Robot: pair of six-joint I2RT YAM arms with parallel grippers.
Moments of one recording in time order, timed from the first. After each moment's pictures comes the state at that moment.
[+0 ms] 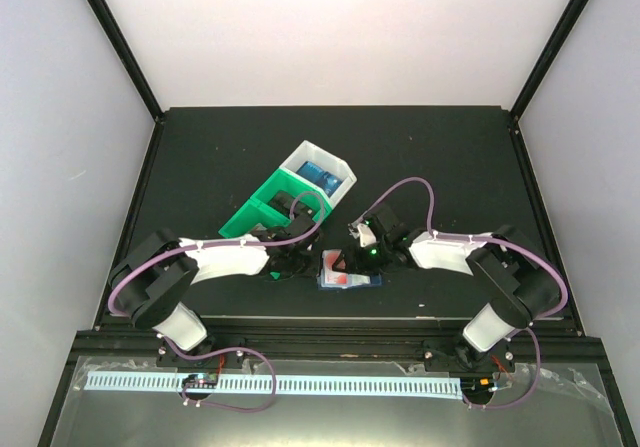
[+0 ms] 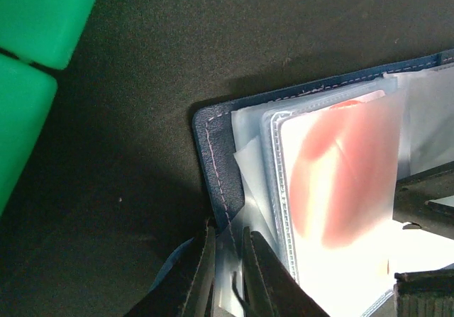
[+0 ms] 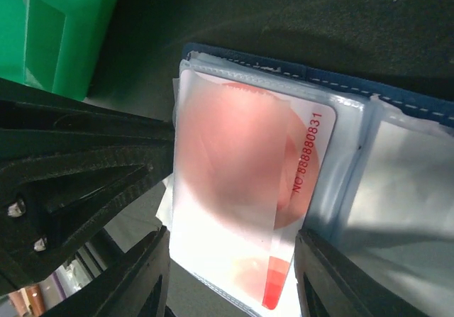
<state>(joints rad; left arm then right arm) -0.84 1.57 0.73 -0.26 0.10 -0.78 0.70 1.60 0.68 -0.08 -0.56 0.68</state>
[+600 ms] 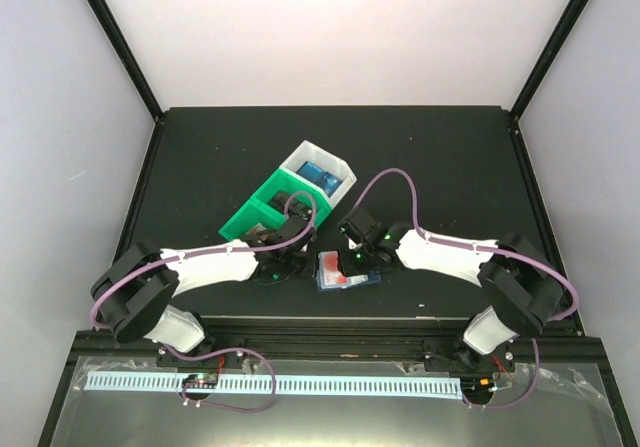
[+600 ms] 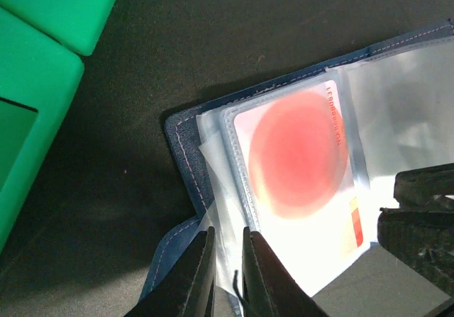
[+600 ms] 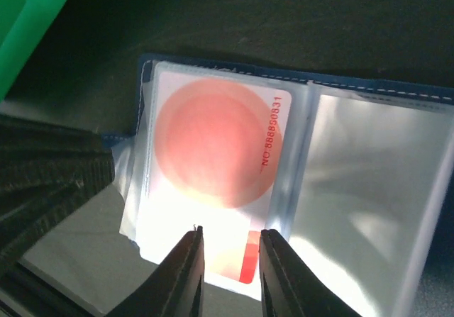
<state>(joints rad) -0.84 1.46 0.68 -0.26 0.10 -0.78 0.87 1.55 0.86 -0.43 -0.15 0.66</state>
